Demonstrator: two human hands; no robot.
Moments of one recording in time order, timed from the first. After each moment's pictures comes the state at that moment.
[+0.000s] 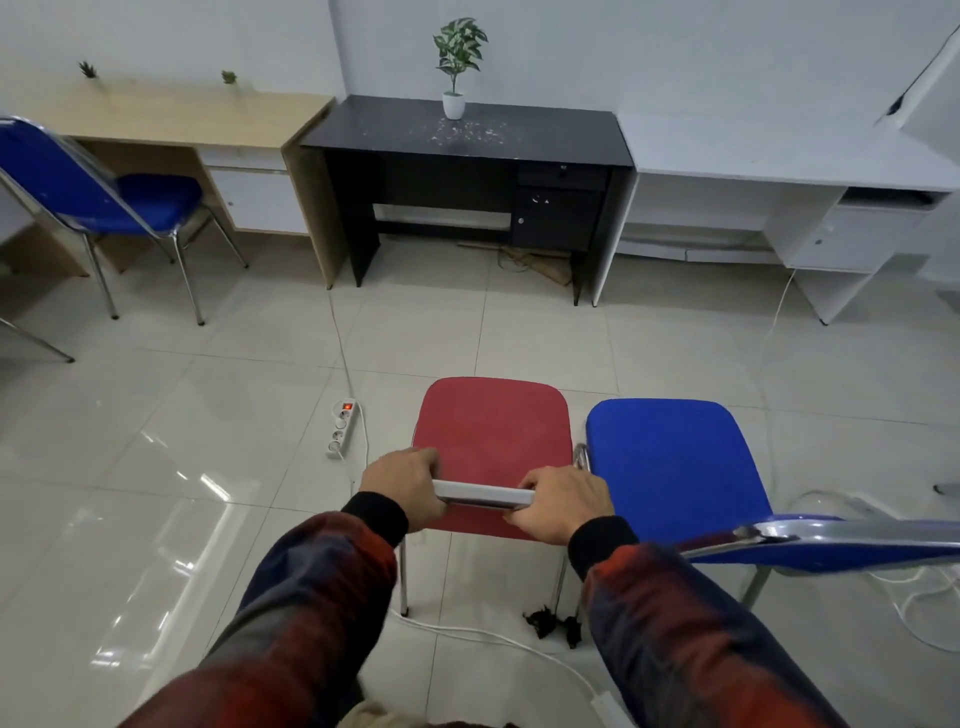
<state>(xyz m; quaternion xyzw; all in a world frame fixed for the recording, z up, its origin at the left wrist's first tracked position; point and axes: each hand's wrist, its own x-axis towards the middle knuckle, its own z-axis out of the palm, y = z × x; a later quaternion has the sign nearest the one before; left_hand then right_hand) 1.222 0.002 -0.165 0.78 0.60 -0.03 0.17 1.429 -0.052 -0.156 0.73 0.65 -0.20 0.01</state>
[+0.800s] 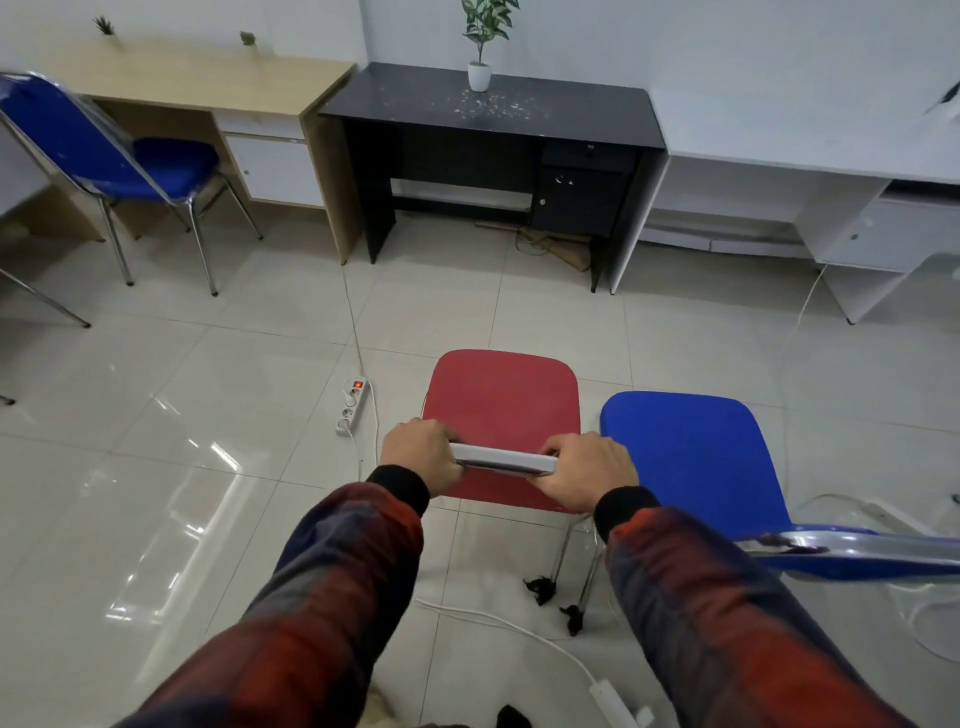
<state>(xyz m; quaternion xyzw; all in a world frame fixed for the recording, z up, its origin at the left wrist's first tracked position) 1.227 0.022 -0.169 0.78 0.61 0.03 0.15 1.443 -0.022 -0.155 0.72 0.67 -0.15 -0.01</state>
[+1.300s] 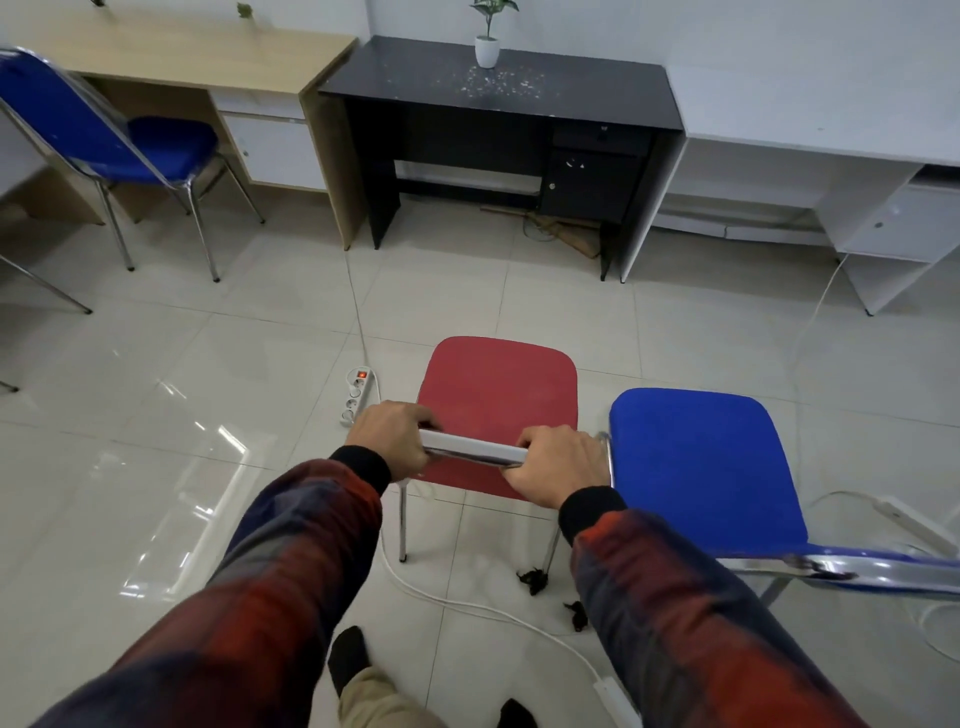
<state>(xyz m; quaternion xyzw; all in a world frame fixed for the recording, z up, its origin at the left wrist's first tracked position) 1.189 0.063 -0.169 0.78 0.60 0.03 0.17 1.404 0.010 -0.161 0.72 0.68 -0.14 0.00</state>
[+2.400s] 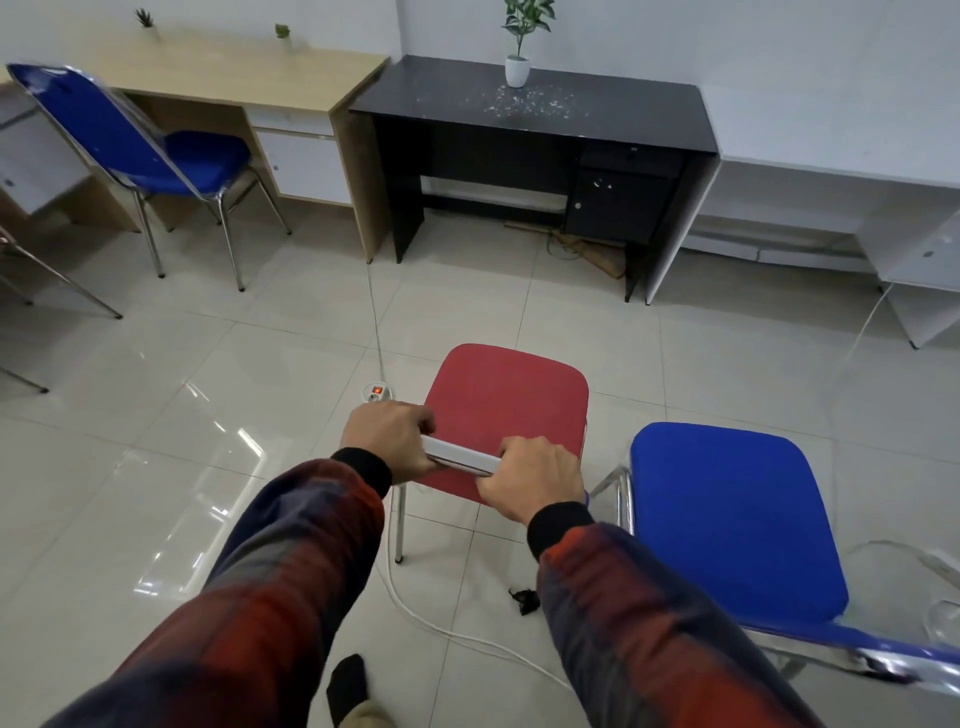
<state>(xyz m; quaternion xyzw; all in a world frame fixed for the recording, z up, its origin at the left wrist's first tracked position) 1.183 0.114 -0.170 0.80 0.60 0.01 0.04 1.371 0.060 -0.156 0.70 0.70 -0.14 -0.01</state>
